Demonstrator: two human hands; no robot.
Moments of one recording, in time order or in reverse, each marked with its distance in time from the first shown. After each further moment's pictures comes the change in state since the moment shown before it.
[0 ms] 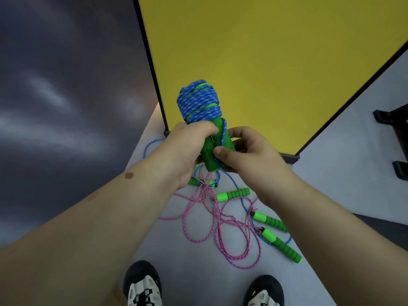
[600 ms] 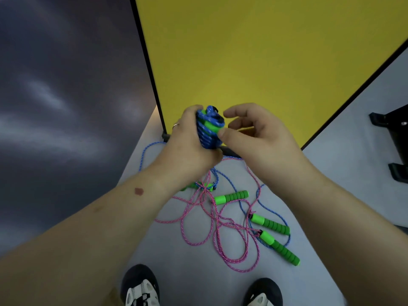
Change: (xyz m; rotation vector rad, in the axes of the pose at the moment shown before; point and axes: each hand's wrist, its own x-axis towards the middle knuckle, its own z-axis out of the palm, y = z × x) left_hand 0.005 -0.010 -0.010 0.699 0.034 0.503; right_hand -0.004 -0.038 -0.014 -0.085 0.066 -0.189
